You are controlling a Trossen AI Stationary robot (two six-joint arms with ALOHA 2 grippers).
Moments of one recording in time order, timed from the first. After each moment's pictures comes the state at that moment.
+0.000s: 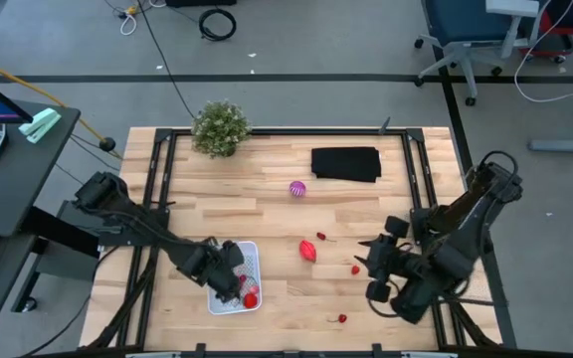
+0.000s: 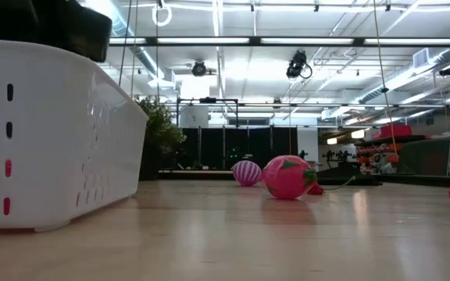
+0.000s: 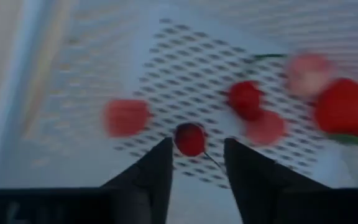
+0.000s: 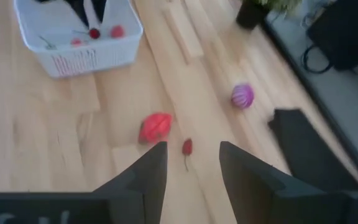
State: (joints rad) left arm -0.59 1.64 1.04 -0.78 -0.22 -1.06; right arm 0.82 1.52 1.49 -1.32 0.82 0.99
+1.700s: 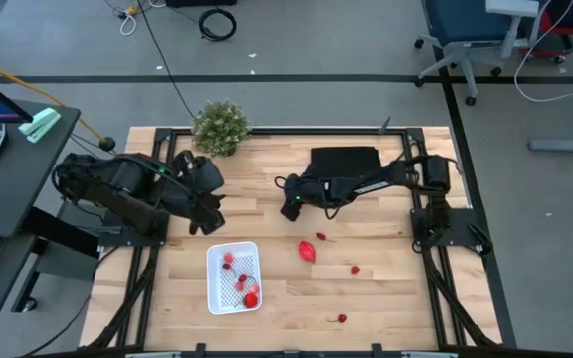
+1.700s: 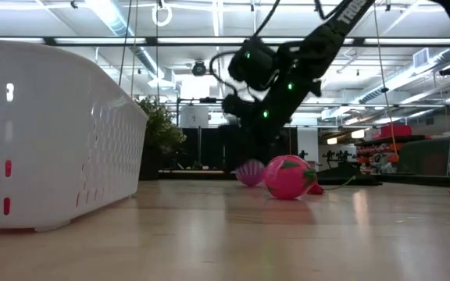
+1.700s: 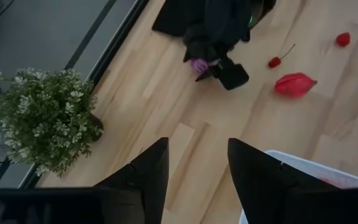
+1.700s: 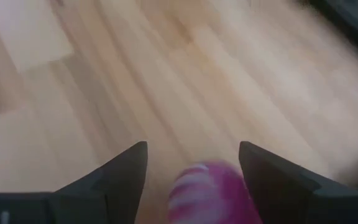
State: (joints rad) left arm -0.33 1.45 1.89 -1.57 -0.58 -0.65; right arm -0.14 1.98 1.11 -0.01 0.42 0.27
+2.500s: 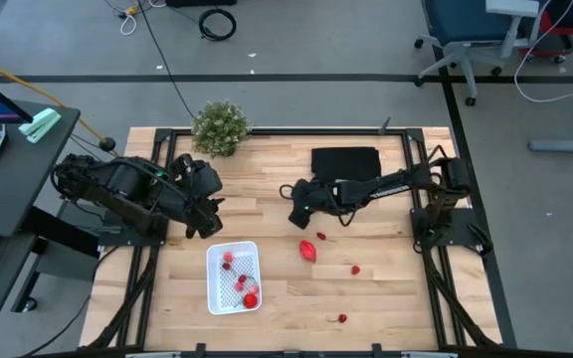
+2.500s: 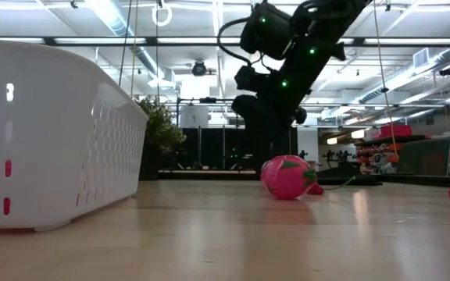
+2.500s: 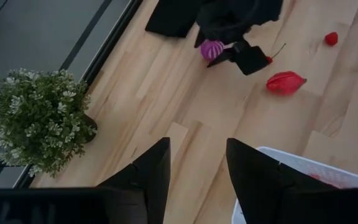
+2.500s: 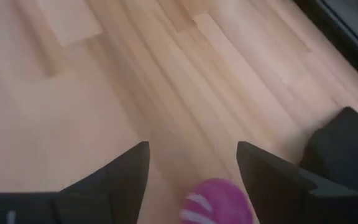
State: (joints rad) left arm -0.36 1.45 1.89 -1.57 -0.58 -0.67; right arm -0.04 1.82 1.10 -0.26 0.47 0.37
